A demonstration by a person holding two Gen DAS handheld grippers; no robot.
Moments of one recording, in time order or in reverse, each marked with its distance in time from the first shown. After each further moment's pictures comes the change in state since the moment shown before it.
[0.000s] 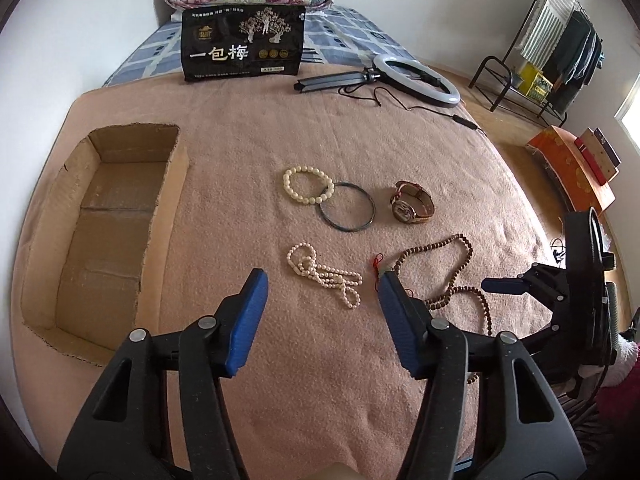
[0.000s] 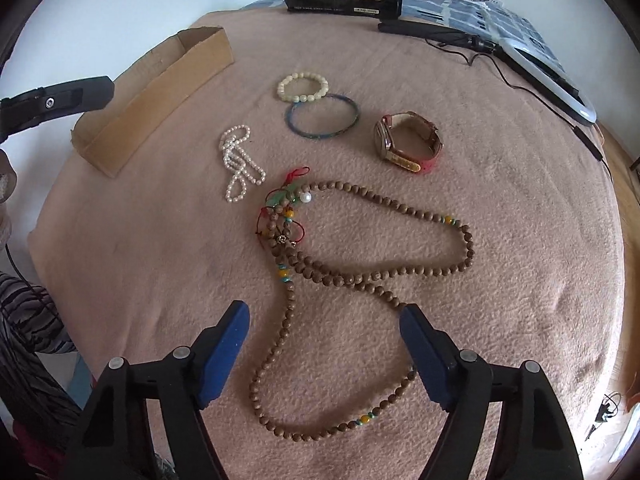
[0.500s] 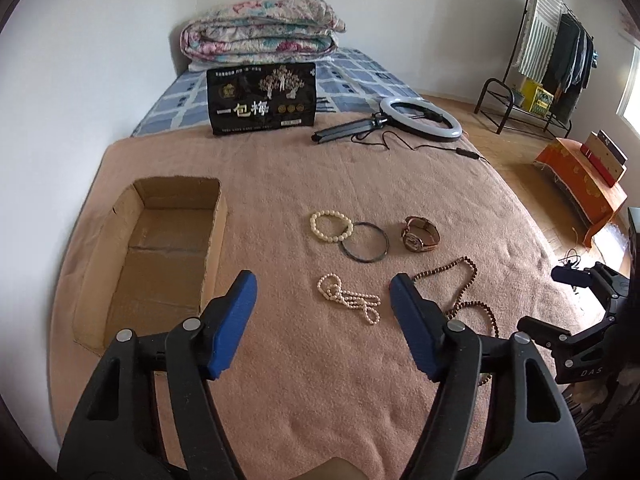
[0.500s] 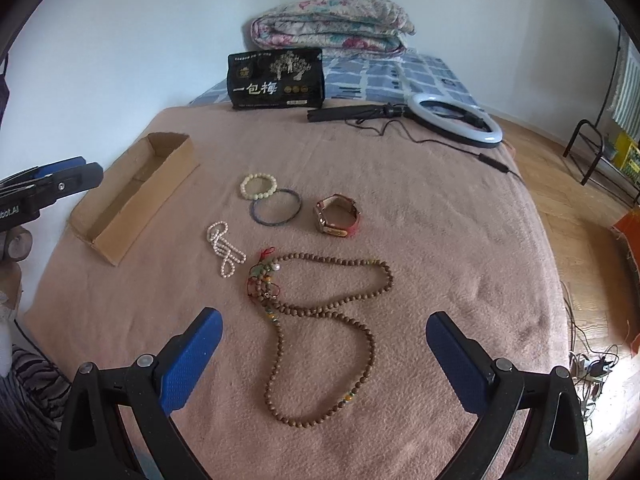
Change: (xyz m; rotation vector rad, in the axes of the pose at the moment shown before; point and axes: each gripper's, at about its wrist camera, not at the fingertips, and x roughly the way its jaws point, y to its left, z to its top) left arm -0.057 0.007 -0.004 0.046 -0.157 0.064; right arm -0.083 0.013 -0.018 0.167 -0.242 -0.148
